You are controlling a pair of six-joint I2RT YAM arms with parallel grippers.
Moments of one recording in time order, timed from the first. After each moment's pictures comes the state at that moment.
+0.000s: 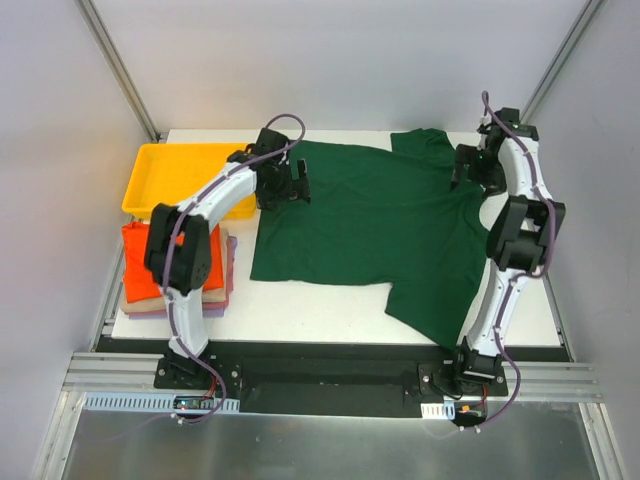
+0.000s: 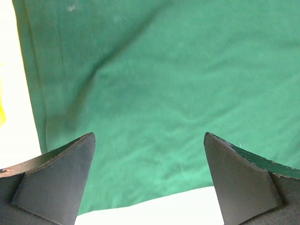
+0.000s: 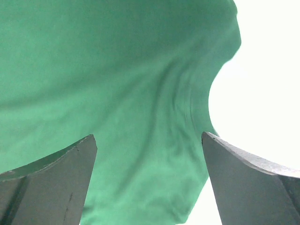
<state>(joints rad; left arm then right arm) -0.36 2.02 1.66 -0.68 0.14 -0.53 -0.14 2.30 2.16 -1.10 -0.09 0.03</state>
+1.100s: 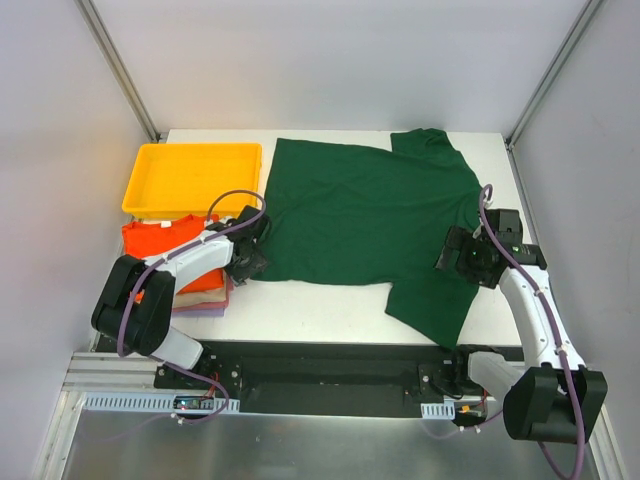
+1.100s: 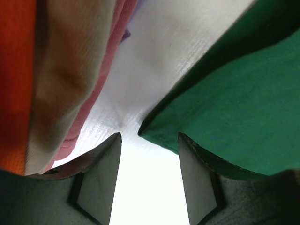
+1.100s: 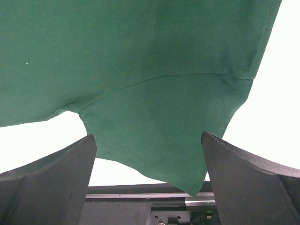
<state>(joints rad) -0.44 1.47 0.83 -0.67 -0.24 -1.08 -0.03 1.04 0.82 -0.85 -0.11 0.30</state>
